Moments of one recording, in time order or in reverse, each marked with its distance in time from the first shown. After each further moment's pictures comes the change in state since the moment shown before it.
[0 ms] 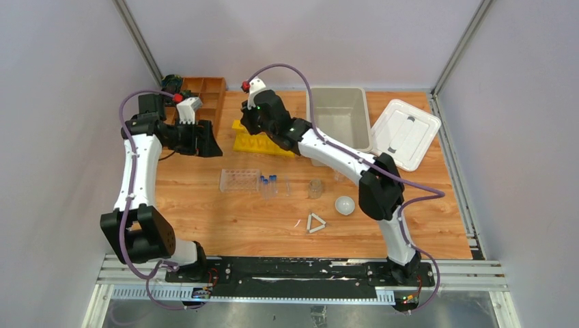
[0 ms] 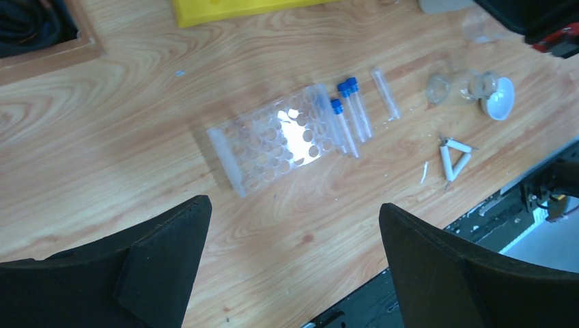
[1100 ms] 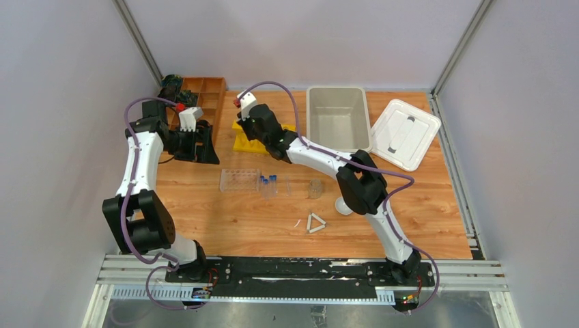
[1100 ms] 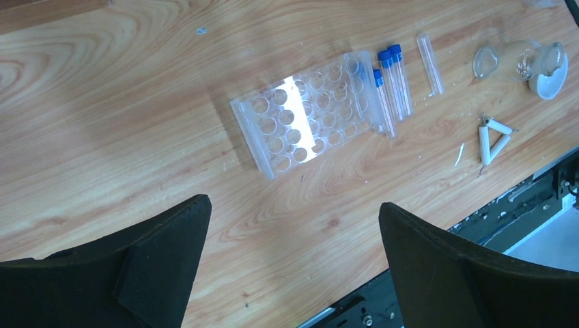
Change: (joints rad) left arm 0.045 0.084 -0.058 -0.001 -0.061 0.085; right arm 0.000 0.200 -0.029 0.301 0.079 -0.240
